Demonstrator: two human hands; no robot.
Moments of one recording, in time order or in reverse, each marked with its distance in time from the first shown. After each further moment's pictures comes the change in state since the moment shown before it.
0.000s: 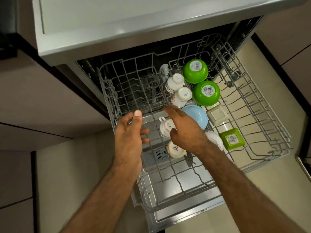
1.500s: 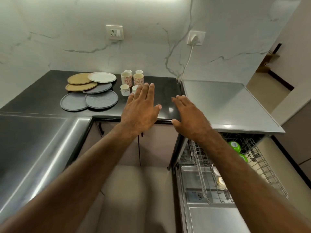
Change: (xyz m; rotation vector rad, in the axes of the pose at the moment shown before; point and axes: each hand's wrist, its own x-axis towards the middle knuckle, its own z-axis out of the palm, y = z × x) left_hand -0.263 0.371 -0.415 1.257 0.281 0.982; right_hand -0.164 -0.598 -0.145 -0.396 0.269 -0.415
